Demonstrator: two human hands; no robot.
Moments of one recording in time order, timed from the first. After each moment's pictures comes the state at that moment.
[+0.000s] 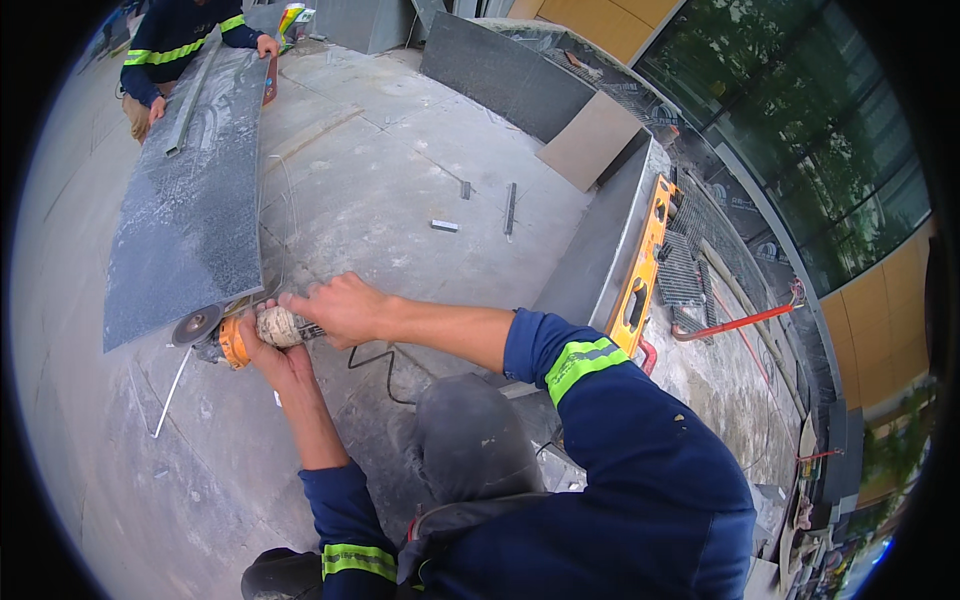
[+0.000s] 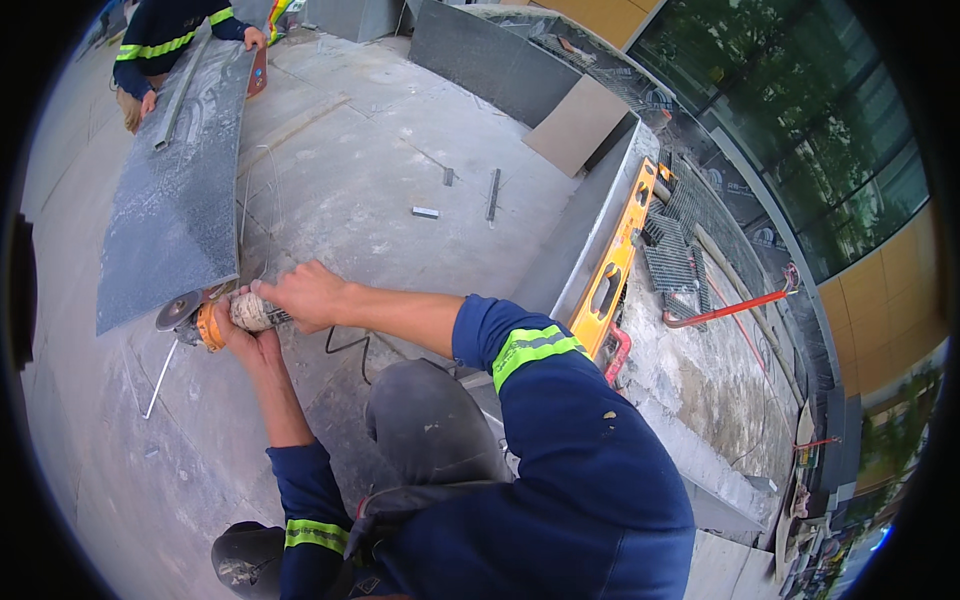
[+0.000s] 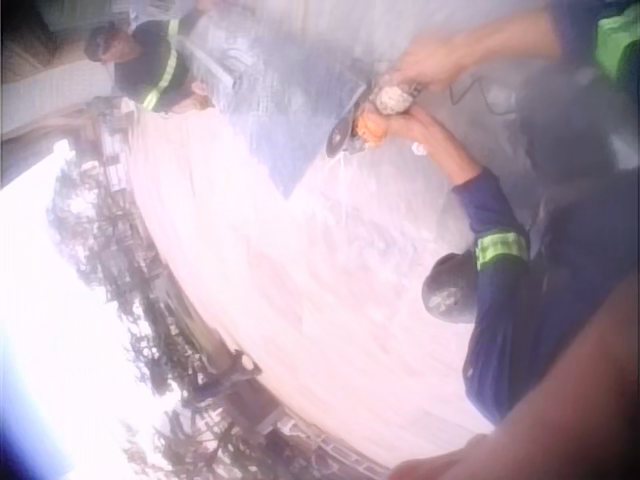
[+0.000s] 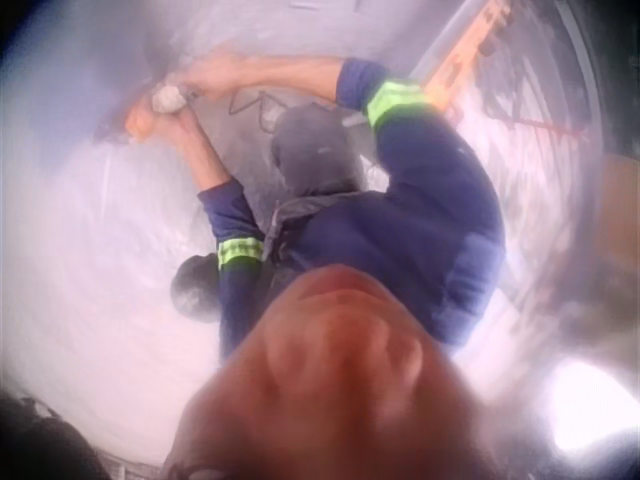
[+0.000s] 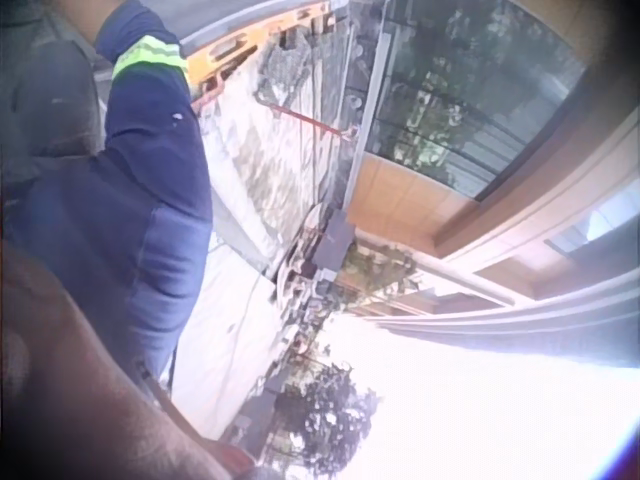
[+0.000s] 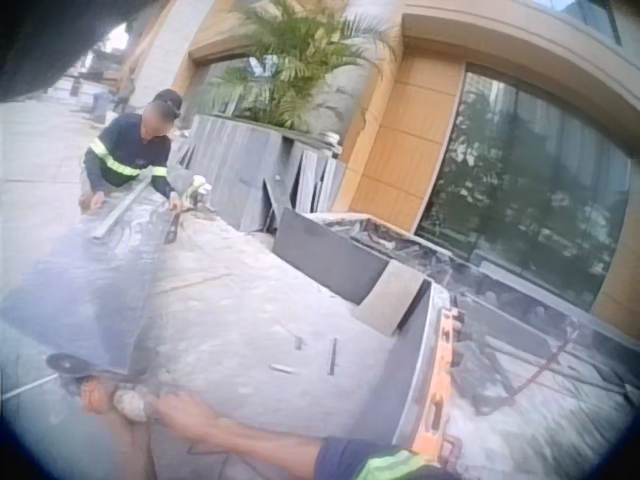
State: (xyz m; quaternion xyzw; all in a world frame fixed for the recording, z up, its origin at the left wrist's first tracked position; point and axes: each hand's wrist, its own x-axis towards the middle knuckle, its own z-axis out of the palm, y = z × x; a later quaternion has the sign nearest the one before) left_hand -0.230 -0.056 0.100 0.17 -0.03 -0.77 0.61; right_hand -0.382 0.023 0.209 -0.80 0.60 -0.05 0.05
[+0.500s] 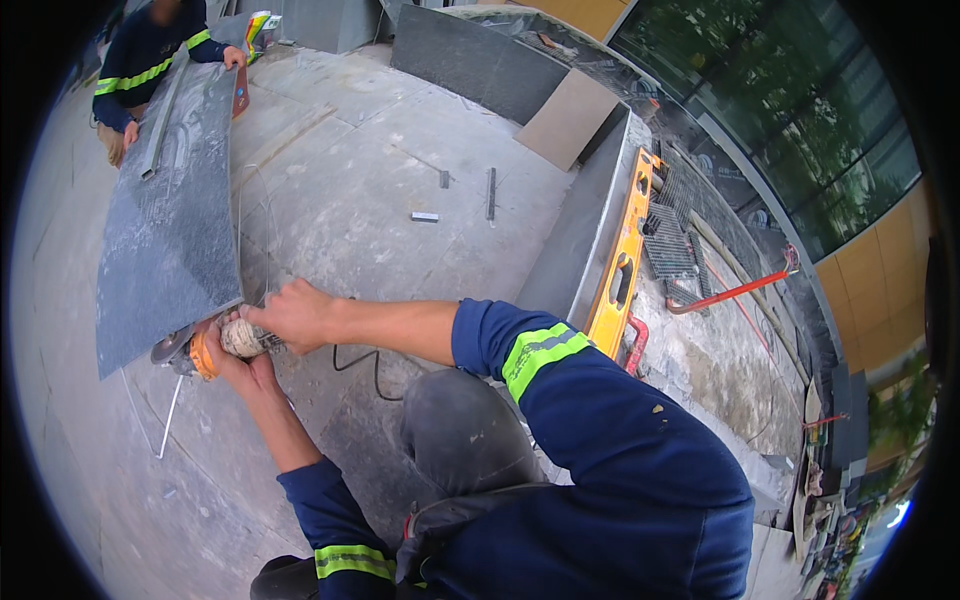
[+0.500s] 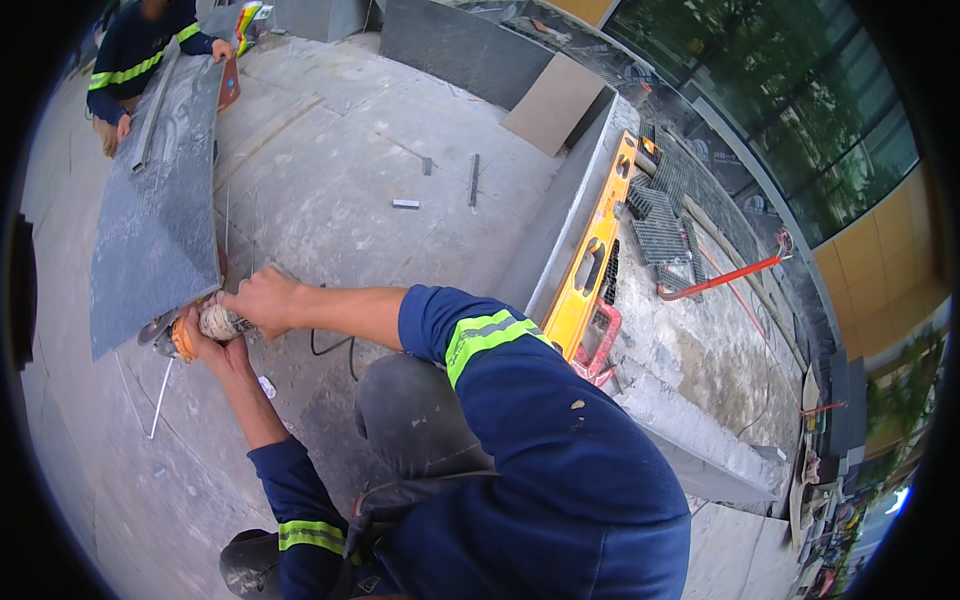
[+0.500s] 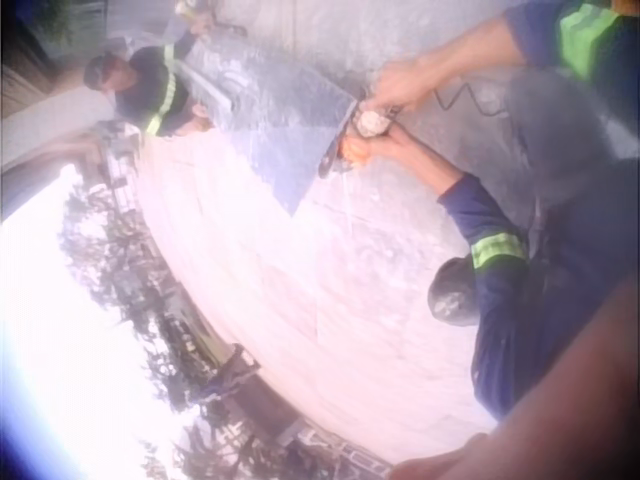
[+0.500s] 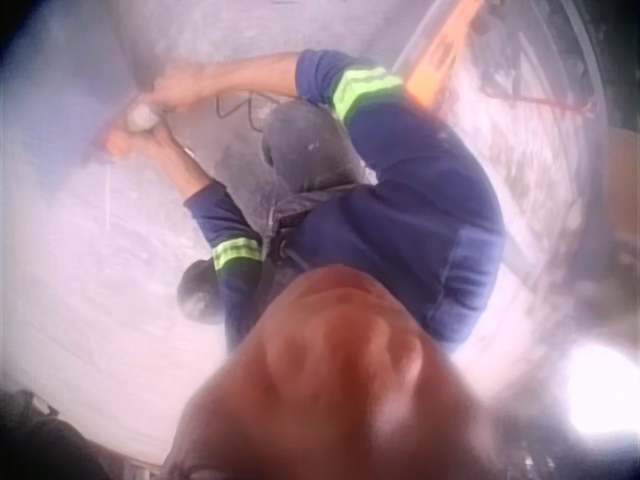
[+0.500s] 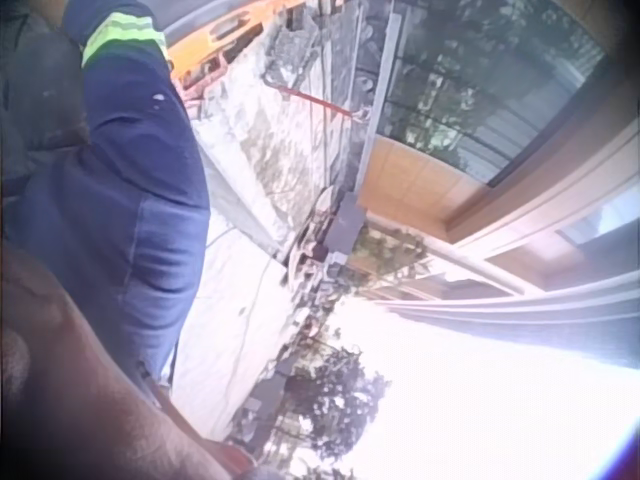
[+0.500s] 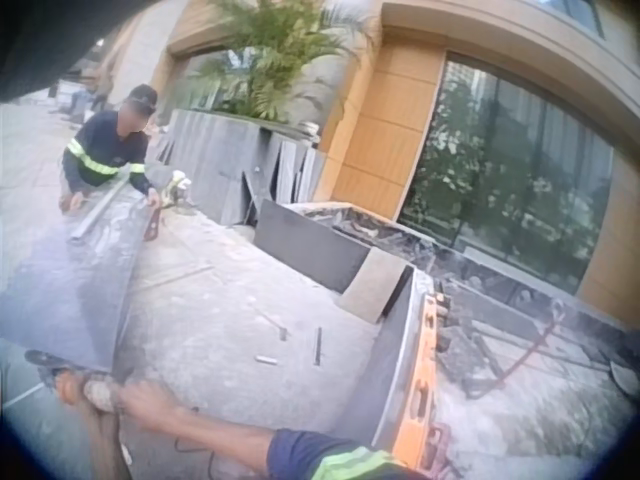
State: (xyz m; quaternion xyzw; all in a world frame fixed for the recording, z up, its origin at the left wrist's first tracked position) left_hand -0.197 -0.104 0.081 0.14 -0.08 -0.78 0.61; right_hand -0.358 -0.006 0.199 -0.82 0.57 -0.09 0.03
